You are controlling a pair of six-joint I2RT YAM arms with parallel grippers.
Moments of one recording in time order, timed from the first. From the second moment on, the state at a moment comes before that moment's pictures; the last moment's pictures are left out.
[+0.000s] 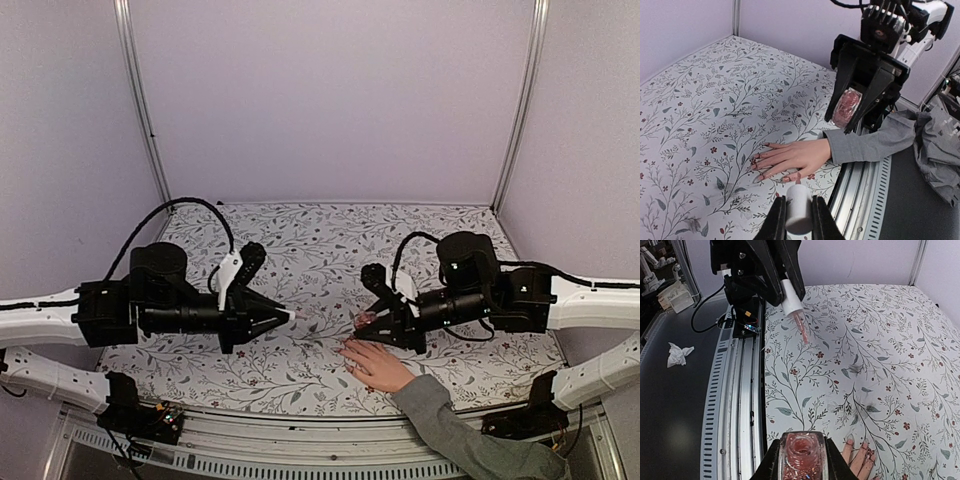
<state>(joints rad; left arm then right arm) -1.15 0.93 0.71 -0.11 0.07 -0.21 1.08 1.17 0.83 -0.13 -0.35 -0.13</state>
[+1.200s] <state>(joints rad) -1.30 1.12 0.91 -0.18 0.02 -0.07 1.20 1.32 0.90 -0.21 -0.26 -0.26</state>
